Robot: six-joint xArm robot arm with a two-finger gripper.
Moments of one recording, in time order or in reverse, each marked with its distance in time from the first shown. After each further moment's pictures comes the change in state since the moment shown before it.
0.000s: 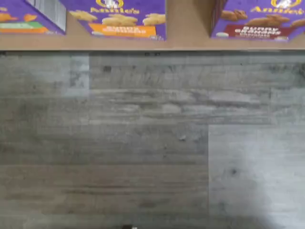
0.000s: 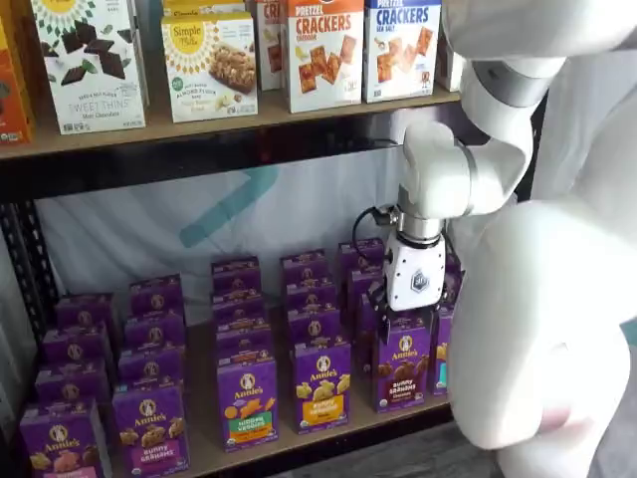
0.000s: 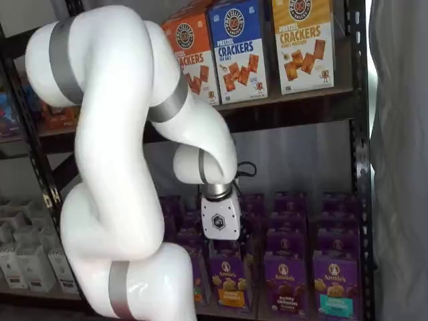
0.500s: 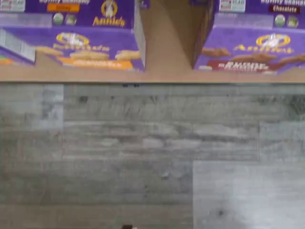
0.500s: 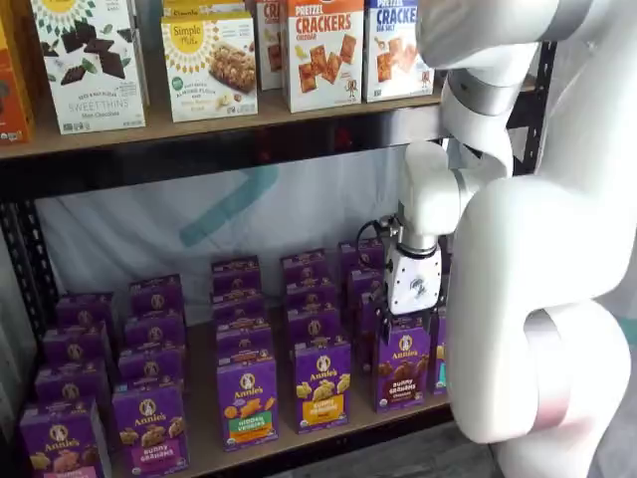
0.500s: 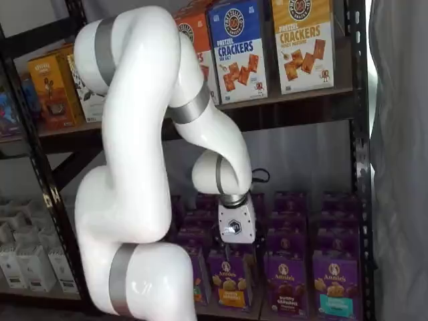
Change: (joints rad) arm -0.063 0.299 -0.154 -0.022 -0.174 -0.049
